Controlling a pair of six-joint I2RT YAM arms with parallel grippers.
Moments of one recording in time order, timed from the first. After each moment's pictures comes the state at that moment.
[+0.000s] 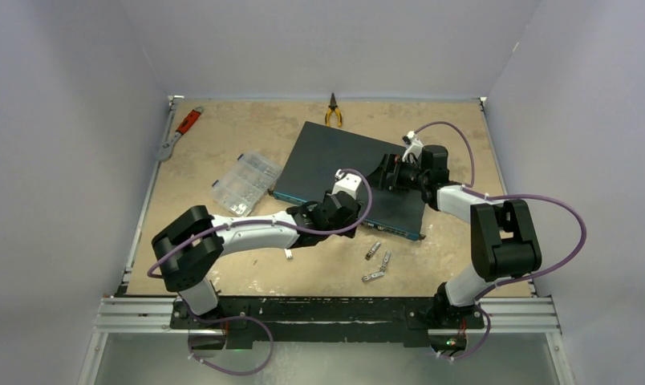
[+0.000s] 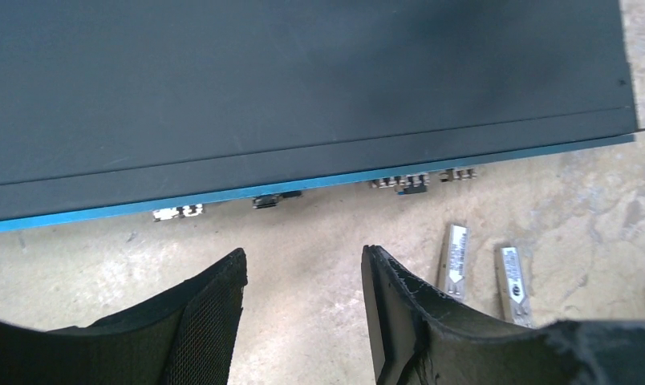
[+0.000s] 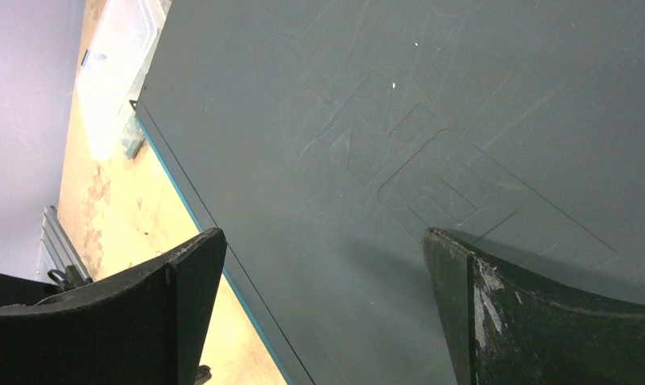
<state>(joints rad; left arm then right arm) -1.06 1.68 1.02 -0.08 -0.38 -0.52 0.12 1.60 0.76 0.22 -0.59 0.40</state>
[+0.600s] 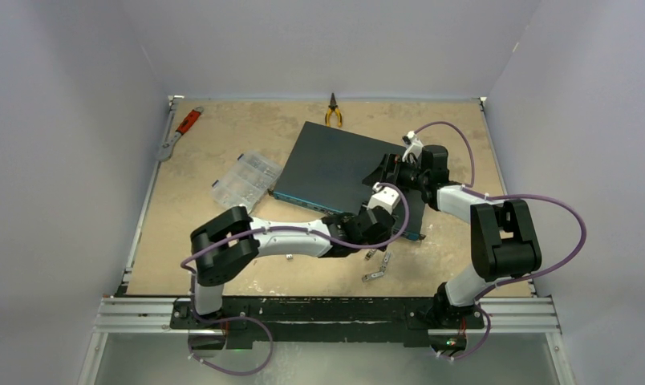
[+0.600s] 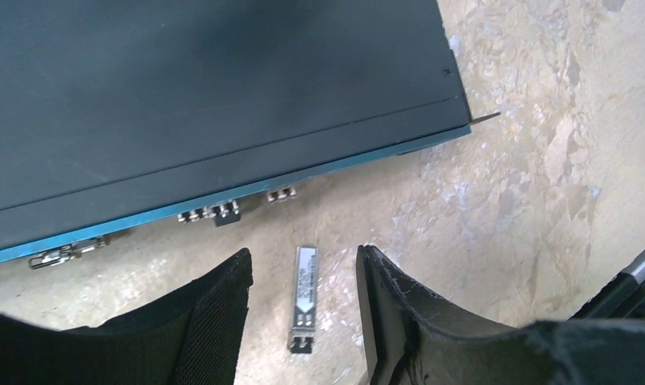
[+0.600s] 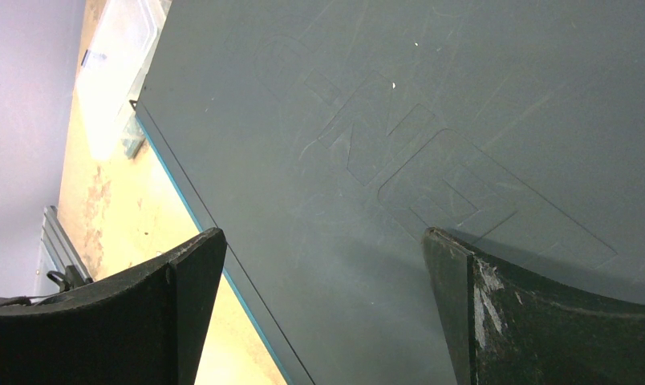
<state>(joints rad) -1.20 1.88 1.23 -0.04 -0.37 -0.54 0.12 1.60 0.76 0.22 -0.59 0.40</state>
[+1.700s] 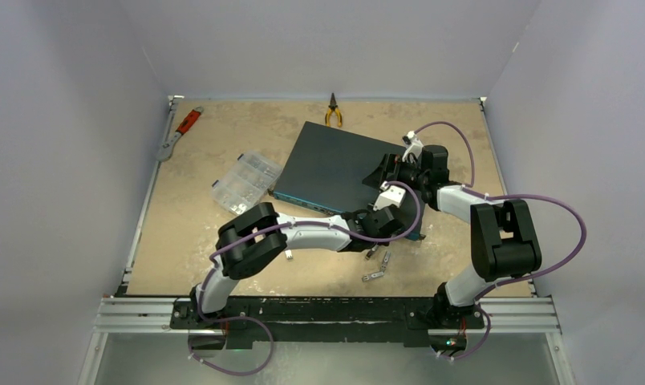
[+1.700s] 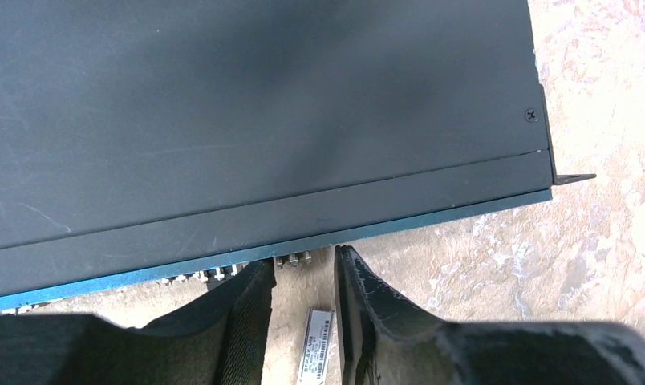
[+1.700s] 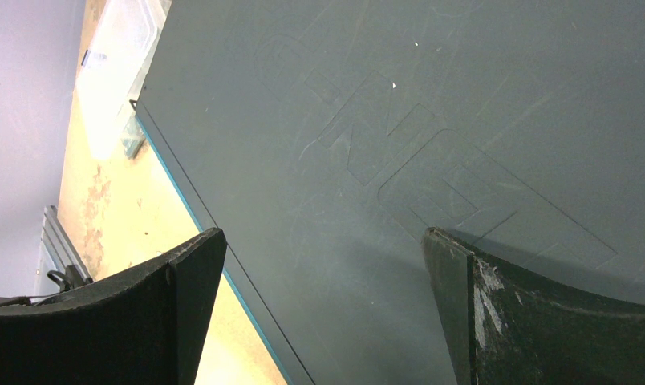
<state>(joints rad) -1.19 2.08 1.42 -0.15 -0.44 -0.59 0.12 1.60 0.76 0.22 -0.59 0.40</state>
